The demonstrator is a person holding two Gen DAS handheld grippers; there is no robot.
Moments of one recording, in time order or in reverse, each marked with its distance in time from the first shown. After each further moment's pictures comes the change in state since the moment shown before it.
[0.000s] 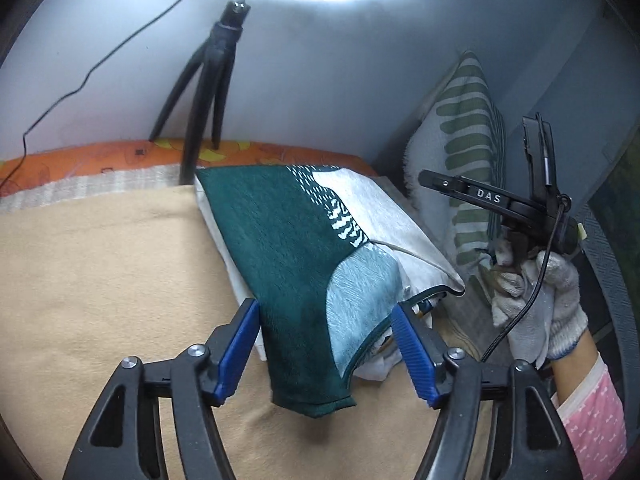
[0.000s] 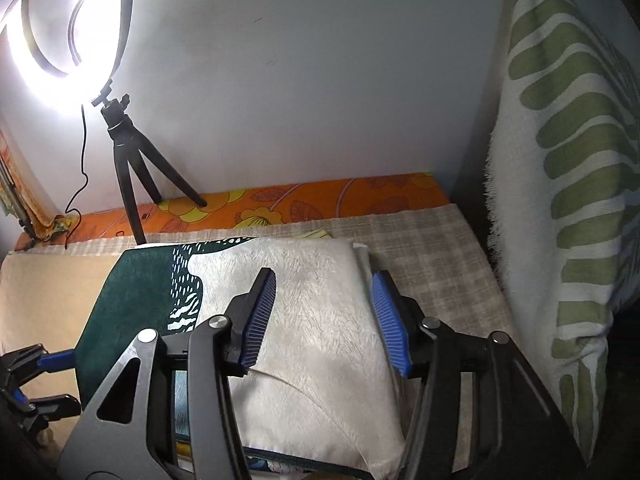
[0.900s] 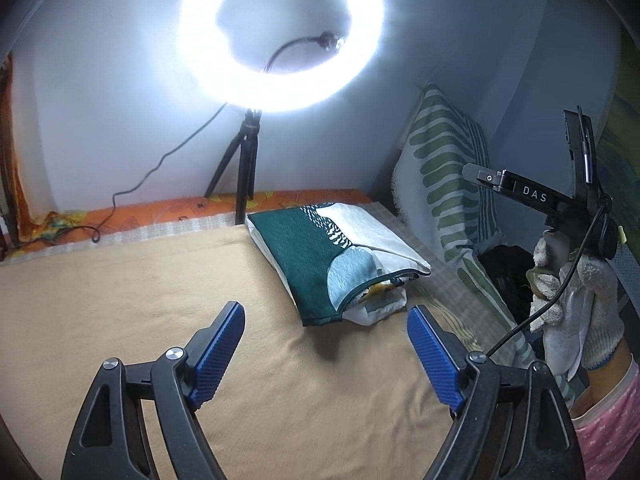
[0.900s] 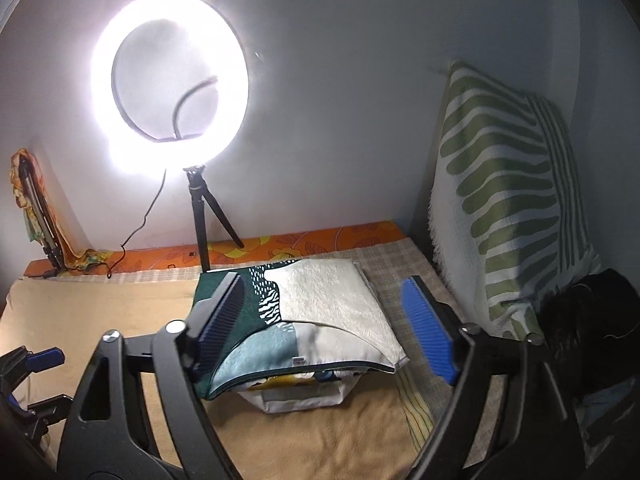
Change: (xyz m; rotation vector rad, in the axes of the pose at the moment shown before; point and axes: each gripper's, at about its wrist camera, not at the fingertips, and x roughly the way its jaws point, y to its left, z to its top) left arm -0.167 -0.034 -0.044 0.129 -0.130 0.090; right arm -0.189 0.082 -0.032 0.028 -0.223 -0.146
